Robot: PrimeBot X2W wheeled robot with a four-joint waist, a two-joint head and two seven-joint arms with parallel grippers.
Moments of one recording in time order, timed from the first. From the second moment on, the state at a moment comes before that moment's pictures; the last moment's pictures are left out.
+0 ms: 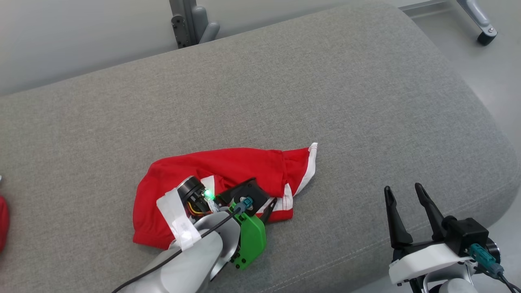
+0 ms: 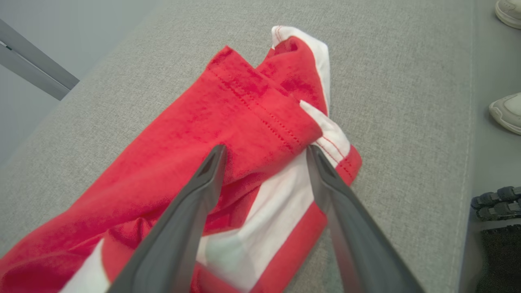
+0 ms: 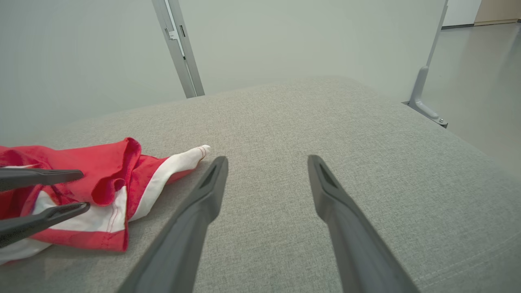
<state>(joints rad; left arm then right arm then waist) -0.58 0.12 -0.90 0.64 -0.24 -0.09 0.03 0.01 -0.06 0.04 0.14 0.17 0.13 -0.26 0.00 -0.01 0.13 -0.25</state>
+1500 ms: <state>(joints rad) -1.01 0.14 -0.68 1.10 -0.43 -0.04 -0.12 -0.05 -0.05 0.17 0.17 0.23 0.13 -0.26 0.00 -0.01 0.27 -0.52</state>
